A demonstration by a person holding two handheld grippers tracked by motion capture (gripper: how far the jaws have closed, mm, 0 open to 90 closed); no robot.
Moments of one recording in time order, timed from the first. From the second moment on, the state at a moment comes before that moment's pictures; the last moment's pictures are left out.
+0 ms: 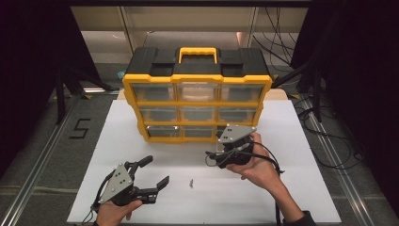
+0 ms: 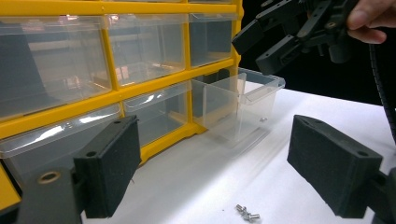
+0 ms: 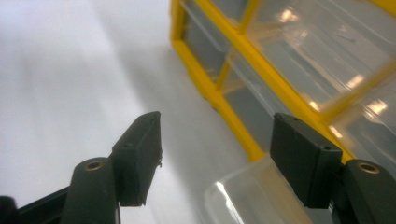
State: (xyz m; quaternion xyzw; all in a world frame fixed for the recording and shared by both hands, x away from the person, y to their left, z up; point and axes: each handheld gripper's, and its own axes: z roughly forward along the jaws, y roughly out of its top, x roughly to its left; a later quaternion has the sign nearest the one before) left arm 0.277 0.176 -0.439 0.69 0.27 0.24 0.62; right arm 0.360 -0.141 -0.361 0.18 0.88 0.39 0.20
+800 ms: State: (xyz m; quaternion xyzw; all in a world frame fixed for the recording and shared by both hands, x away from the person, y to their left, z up) left arm 0.277 0.177 -0.438 0.69 0.26 0.25 0.62; right arm 0.335 -0.086 -0.405 0.12 0.93 0.32 0.13
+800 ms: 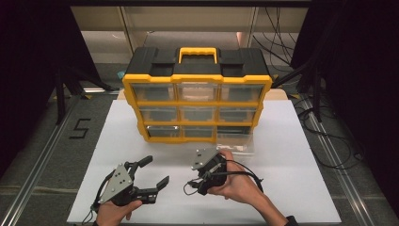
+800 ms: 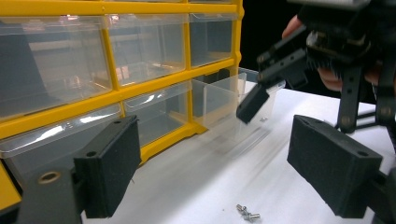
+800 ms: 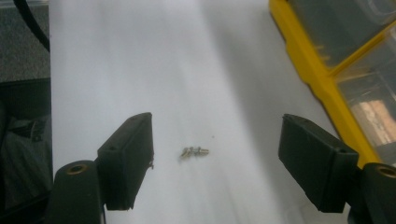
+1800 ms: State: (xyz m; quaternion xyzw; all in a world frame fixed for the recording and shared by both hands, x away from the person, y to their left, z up) left arm 0.277 0.176 -0.439 0.69 0.27 0.24 0.62; right arm 0.330 -0.058 -0.457 0.08 0.97 0.23 0.08
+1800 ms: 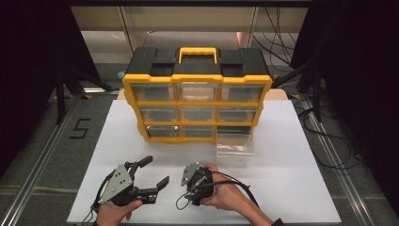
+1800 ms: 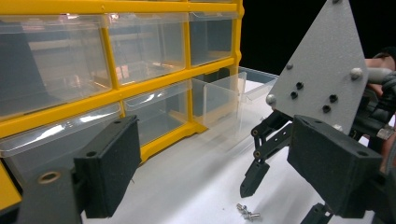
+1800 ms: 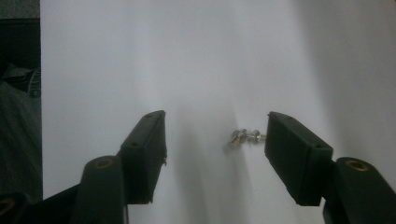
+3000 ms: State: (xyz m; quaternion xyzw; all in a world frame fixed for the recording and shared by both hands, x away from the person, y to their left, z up) left arm 0.277 0.175 -0.439 0.69 0.27 0.24 0.62; right arm 0.345 -0.053 -0.469 0.11 0.97 0.22 0.04
